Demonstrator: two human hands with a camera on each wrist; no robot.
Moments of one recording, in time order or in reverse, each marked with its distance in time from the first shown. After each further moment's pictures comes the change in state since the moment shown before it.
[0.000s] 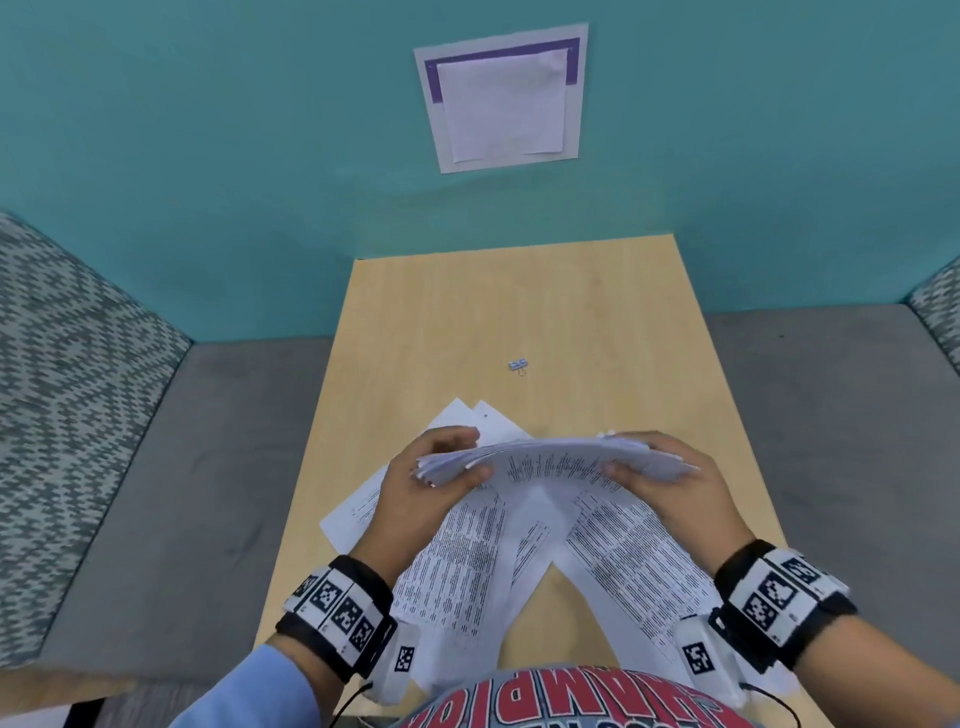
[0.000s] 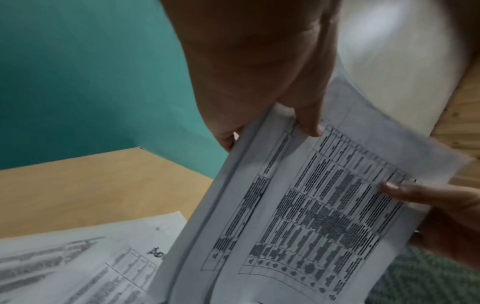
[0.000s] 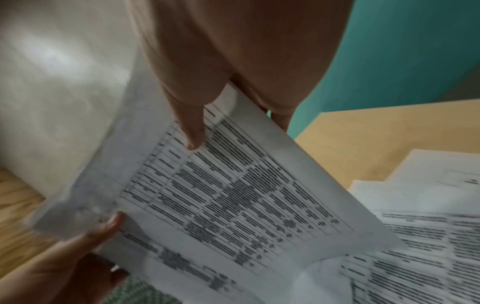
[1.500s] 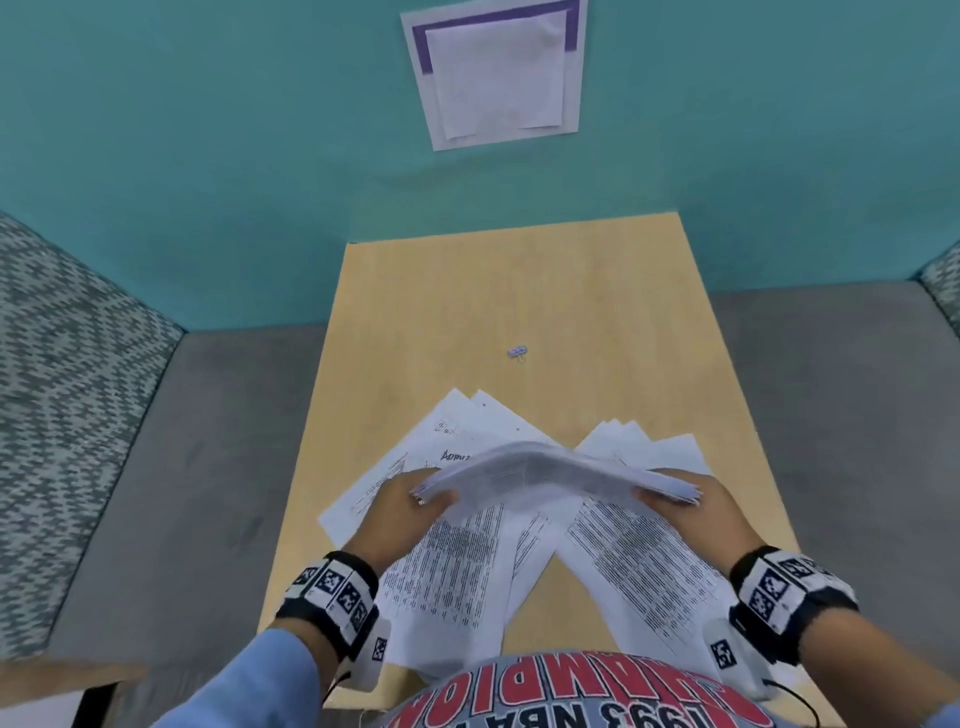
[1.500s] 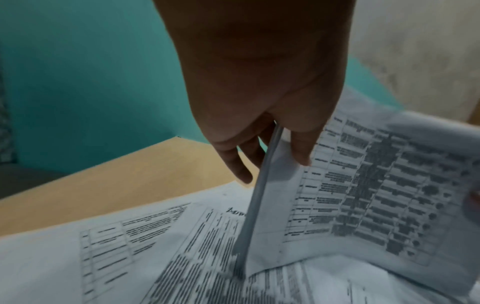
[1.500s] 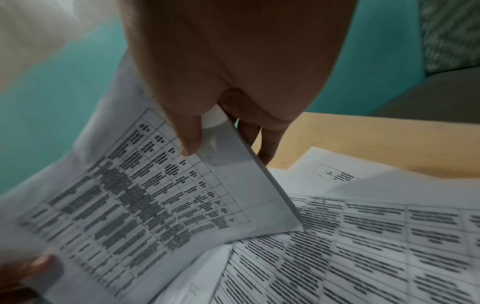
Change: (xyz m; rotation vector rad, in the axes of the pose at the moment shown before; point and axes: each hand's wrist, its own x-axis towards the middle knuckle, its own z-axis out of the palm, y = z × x) left_hand 0.025 -0.076 -0.034 0.477 -0.200 -0.169; right_hand 0.009 0.070 -0.032 -0.302 -0.103 0.269
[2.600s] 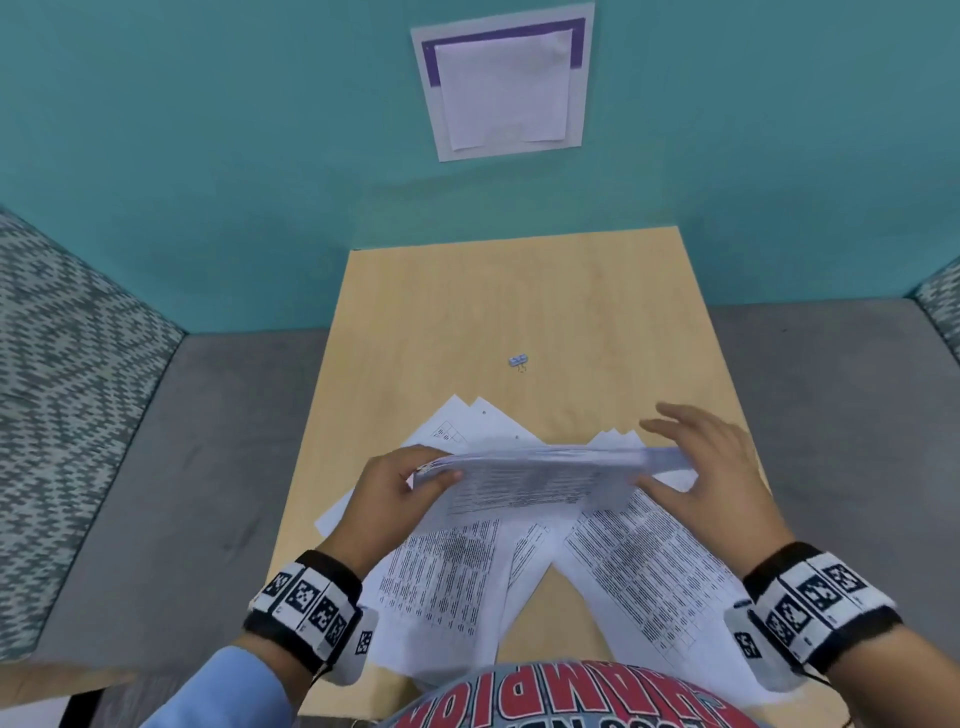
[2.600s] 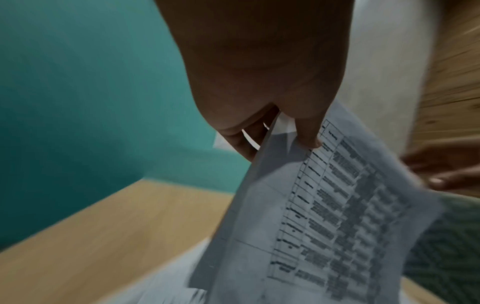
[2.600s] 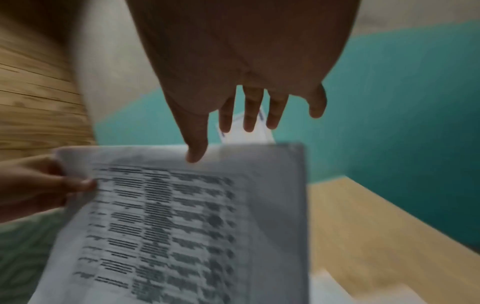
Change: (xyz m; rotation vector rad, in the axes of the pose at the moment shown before) left_hand -0.012 0.044 -0.022 -0.027 0.127 0.279; right_hand -0.007 -0.049 -0.020 -0.568 0.254 -0.515
